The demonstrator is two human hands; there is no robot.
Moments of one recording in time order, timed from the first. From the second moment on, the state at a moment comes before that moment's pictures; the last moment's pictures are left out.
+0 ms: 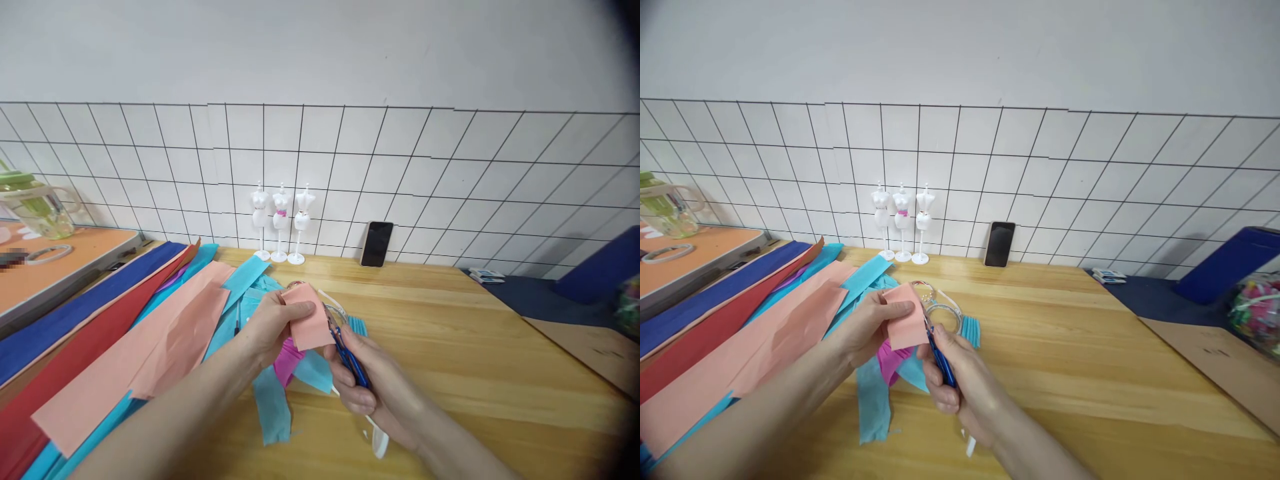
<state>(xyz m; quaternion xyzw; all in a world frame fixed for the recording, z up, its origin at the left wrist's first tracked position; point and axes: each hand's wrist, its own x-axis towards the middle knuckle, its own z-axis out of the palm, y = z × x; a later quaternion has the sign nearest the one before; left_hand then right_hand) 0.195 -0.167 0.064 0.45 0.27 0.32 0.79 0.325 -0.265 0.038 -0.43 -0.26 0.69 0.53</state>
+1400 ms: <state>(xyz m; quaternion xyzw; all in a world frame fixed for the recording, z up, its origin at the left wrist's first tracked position) 0.180 -0.166 0.077 0.68 0.25 0.21 0.66 0.349 -0.265 0.064 -0.55 -0.46 0.55 0.43</state>
